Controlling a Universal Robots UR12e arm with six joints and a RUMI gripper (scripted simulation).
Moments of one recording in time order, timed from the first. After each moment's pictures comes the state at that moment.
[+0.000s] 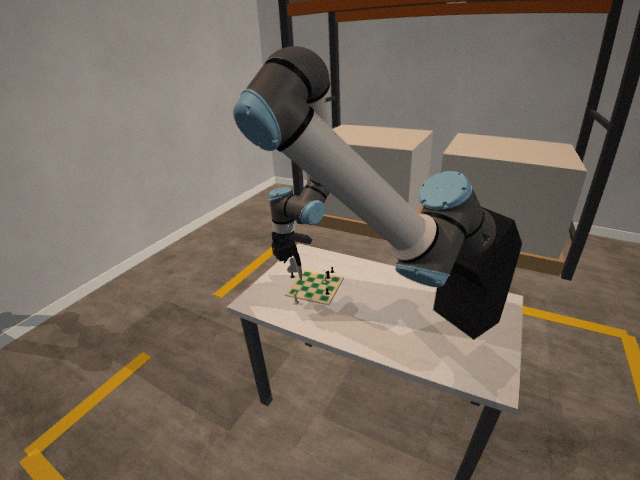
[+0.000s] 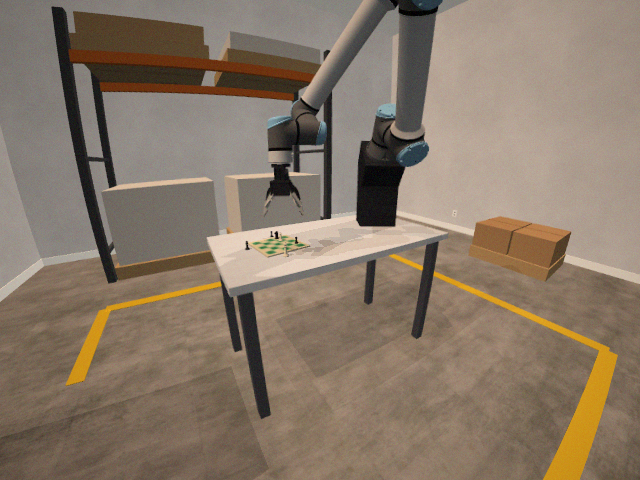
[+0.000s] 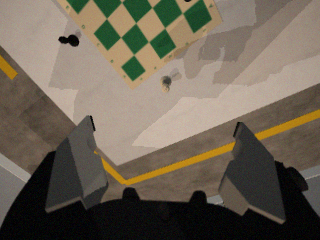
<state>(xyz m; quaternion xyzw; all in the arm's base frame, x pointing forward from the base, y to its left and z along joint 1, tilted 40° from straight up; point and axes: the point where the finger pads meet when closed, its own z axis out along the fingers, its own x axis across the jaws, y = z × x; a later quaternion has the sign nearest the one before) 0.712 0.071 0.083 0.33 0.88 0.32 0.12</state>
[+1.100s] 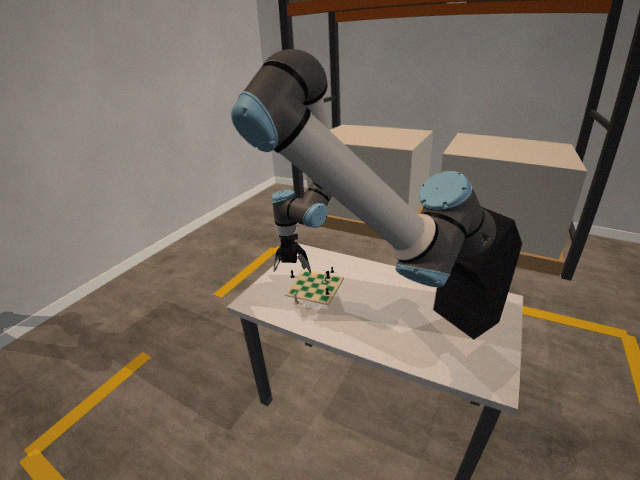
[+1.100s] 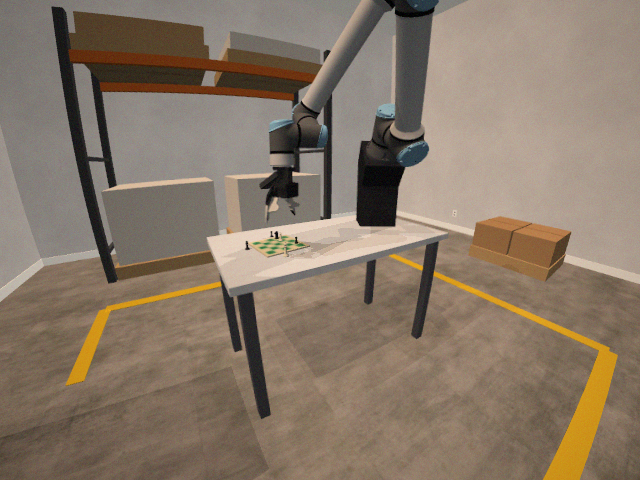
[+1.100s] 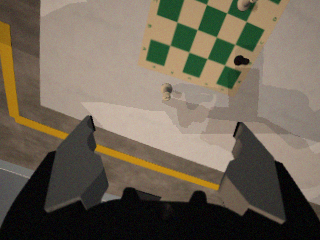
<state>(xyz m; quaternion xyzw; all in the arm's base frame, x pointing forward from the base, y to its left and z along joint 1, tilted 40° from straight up) 0.723 0.067 0.074 -0.10 0.94 0.23 0.25</state>
